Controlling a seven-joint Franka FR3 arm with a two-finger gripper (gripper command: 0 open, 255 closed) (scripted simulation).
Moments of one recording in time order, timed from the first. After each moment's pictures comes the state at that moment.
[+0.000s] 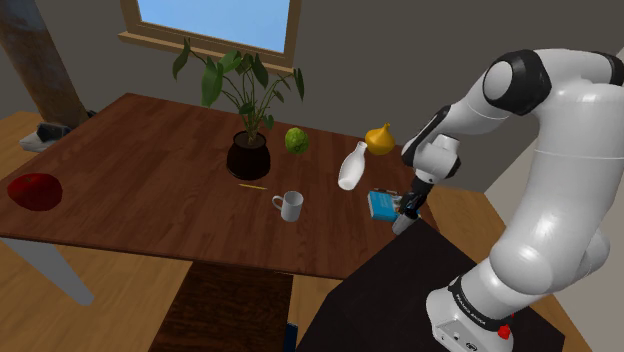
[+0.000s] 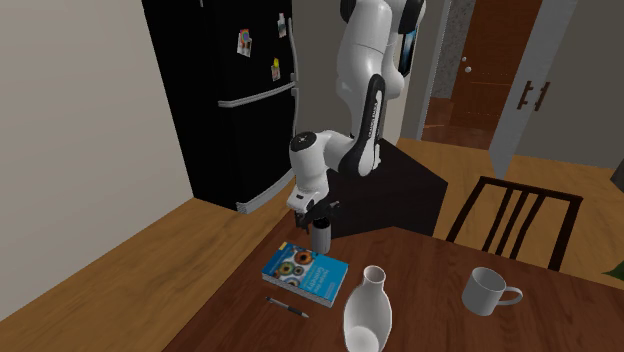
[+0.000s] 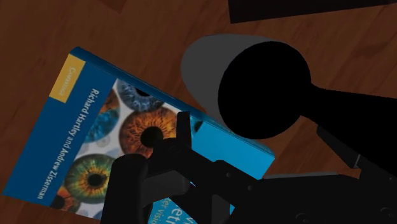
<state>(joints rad) -0.32 0.51 -0.38 -2.39 0.54 2.59 -1.03</state>
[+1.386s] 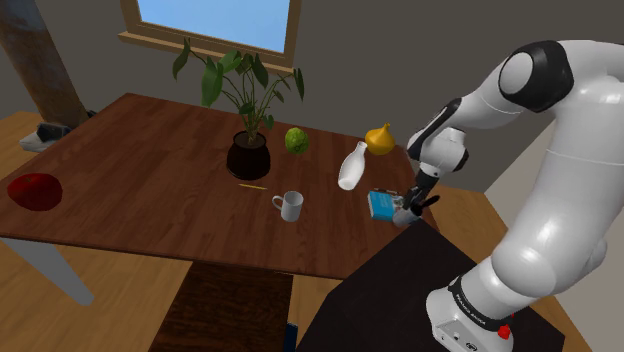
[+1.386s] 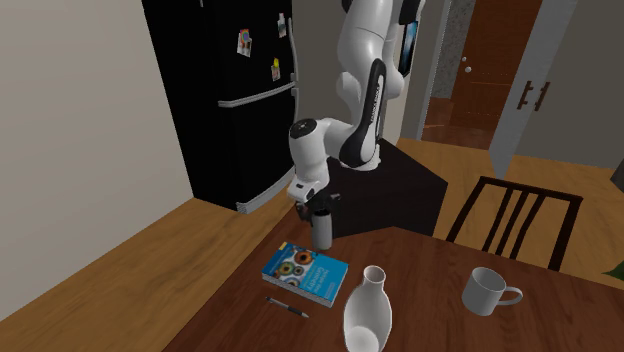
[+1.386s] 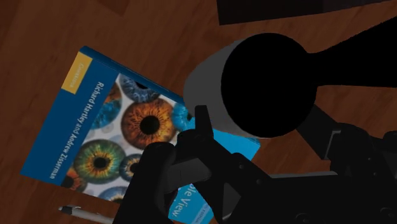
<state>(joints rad) -0.27 0.41 -0.45 -2.42 0.46 2.53 -0.98</state>
